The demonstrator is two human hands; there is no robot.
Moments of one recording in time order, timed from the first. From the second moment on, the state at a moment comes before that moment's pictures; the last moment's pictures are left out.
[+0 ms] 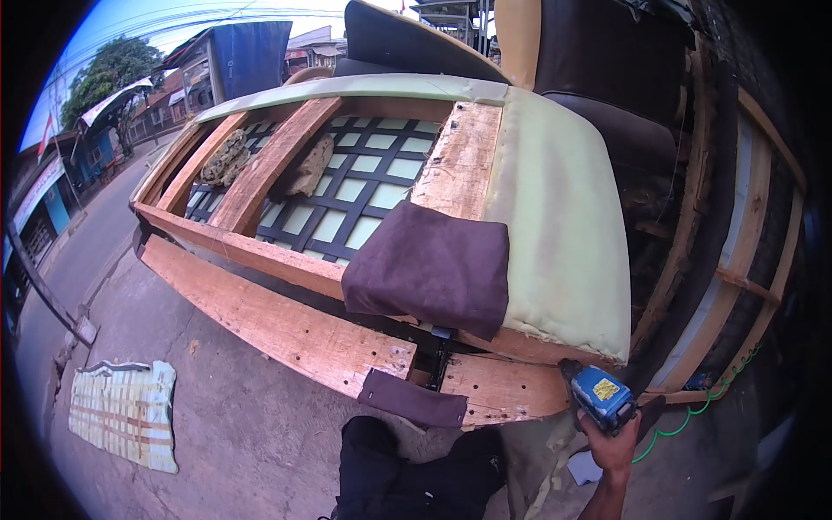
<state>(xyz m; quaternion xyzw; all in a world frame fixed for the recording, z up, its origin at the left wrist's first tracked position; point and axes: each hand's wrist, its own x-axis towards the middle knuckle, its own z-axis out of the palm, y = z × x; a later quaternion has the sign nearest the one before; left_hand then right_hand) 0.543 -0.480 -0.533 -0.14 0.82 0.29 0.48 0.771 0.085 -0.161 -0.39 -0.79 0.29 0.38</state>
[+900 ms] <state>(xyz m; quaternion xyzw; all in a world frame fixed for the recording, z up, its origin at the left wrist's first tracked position) 0.349 -0.059 -0.030 0.86 0.47 0.05 -0.17 0.639 -0.098 -0.042 -0.45 -0.66 0.43 0.42</state>
